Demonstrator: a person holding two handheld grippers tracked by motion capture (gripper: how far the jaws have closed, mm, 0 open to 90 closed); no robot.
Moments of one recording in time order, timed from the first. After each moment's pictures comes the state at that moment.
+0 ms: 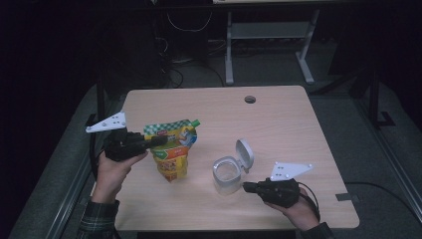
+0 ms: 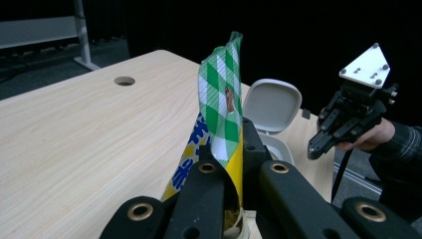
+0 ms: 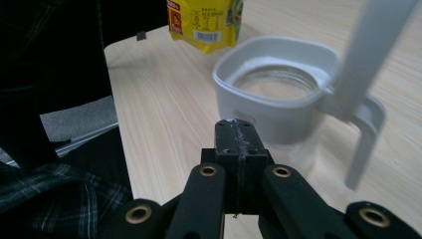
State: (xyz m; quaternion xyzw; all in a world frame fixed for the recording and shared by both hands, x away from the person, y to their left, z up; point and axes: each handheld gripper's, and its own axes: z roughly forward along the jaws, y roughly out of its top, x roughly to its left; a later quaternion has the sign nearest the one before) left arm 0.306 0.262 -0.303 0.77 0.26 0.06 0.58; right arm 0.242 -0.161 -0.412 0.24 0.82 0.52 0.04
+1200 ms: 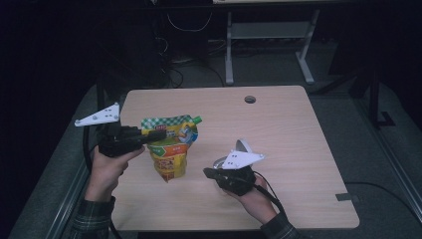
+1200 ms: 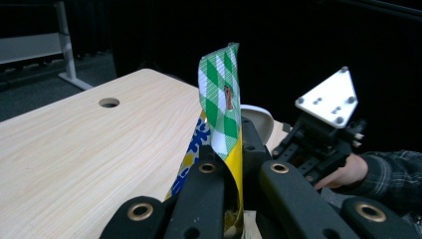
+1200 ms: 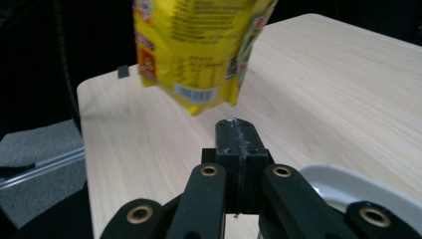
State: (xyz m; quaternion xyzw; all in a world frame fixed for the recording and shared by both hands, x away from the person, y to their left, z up) left arm 0.300 0.261 -0.273 0.76 0.23 0.05 0.60; right arm 0.264 -0.057 -0.389 0.25 0.81 0.52 0.09
